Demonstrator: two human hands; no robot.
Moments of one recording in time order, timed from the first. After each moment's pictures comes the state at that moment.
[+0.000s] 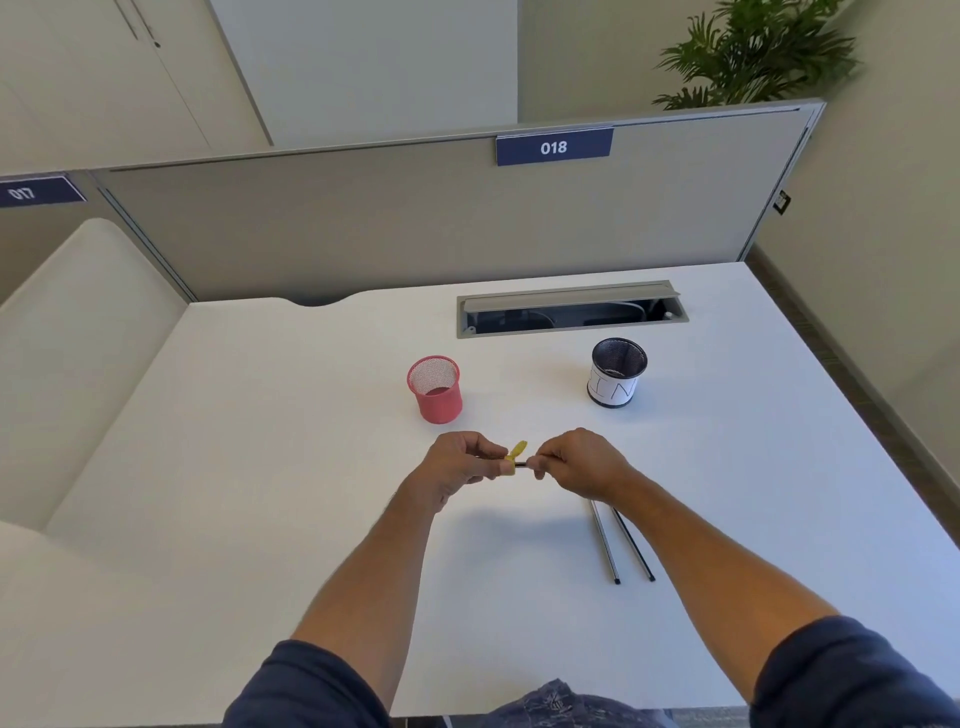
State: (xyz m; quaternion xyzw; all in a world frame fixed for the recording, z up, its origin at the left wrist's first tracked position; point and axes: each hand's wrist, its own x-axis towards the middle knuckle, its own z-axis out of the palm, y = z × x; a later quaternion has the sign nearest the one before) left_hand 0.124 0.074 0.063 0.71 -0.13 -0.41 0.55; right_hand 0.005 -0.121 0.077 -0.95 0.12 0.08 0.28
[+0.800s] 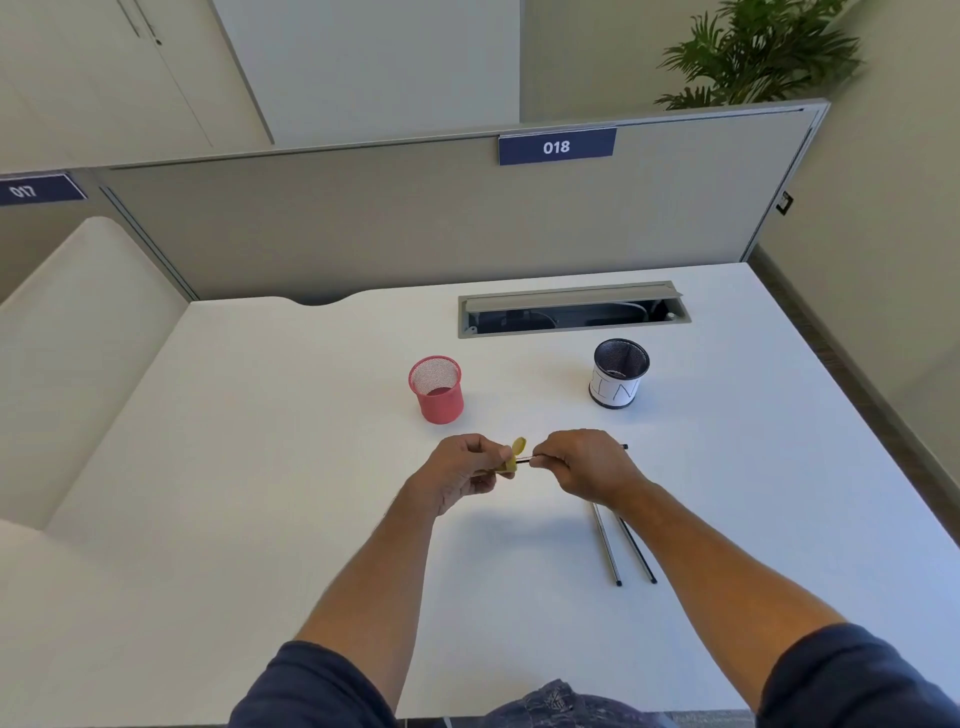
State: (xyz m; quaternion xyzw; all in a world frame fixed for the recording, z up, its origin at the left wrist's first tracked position) left_hand 0.120 0.073 0.064 0.63 -0.09 -0.46 0.62; right_hand 0.000 -0.122 0.068 -0.98 0.00 -0.08 0.18
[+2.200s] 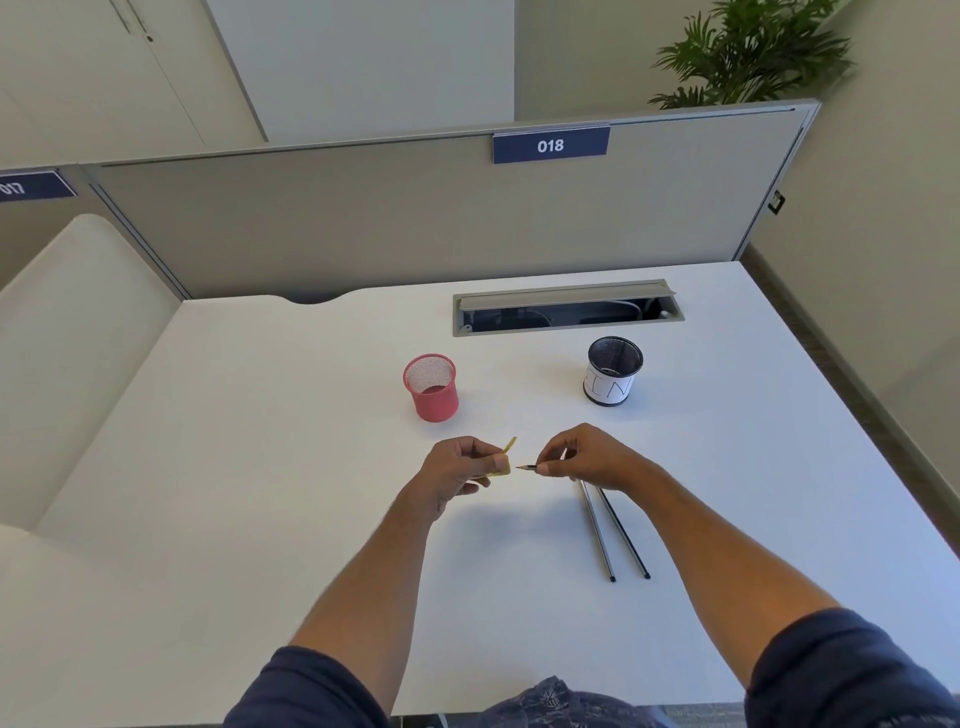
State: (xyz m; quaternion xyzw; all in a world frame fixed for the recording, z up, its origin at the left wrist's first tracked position) left_hand 0.114 0.079 0.061 0.72 -0.11 -0.42 0.54; right_hand 0.002 -0.150 0.064 -0.86 0.13 0.12 0.48
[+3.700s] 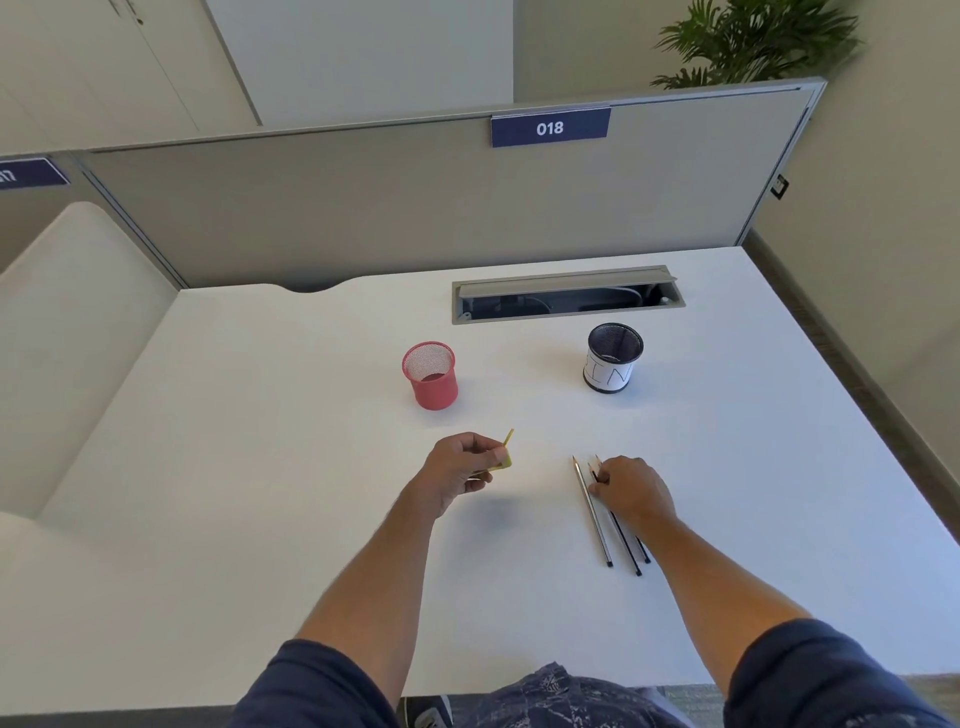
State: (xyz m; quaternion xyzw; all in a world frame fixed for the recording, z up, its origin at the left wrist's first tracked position) left_hand 0.106 0.078 0.046 0.69 -0.06 -0.43 0.58; right_hand -0.055 -0.146 0.008 -0.90 0.36 0.10 0.22
